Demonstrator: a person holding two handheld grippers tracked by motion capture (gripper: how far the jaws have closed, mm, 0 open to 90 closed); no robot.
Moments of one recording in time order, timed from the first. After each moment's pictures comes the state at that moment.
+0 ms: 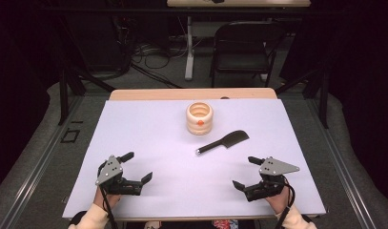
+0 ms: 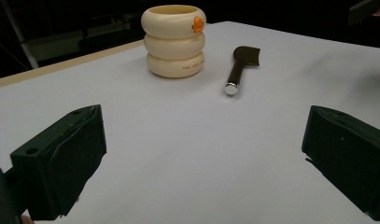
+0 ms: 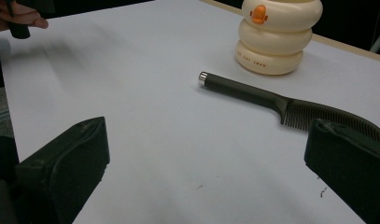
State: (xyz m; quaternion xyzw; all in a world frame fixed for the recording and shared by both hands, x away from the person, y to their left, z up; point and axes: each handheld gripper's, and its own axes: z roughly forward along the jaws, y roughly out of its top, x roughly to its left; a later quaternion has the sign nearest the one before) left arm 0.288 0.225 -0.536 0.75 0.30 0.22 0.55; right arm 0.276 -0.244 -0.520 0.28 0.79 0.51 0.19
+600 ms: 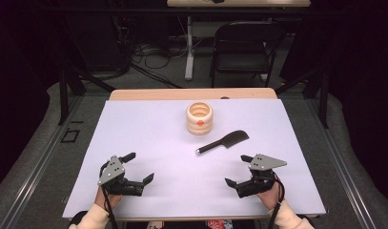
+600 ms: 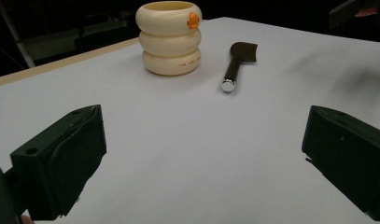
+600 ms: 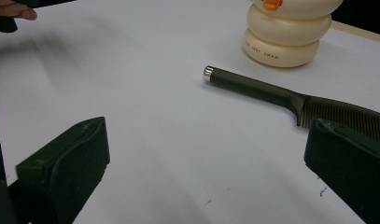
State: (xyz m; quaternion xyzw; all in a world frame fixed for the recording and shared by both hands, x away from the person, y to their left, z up) left arm 0.288 0.222 -0.536 0.76 0.29 0.22 0.54; right arm 0.290 -0.223 -0.524 0.29 0.80 0.49 0.17
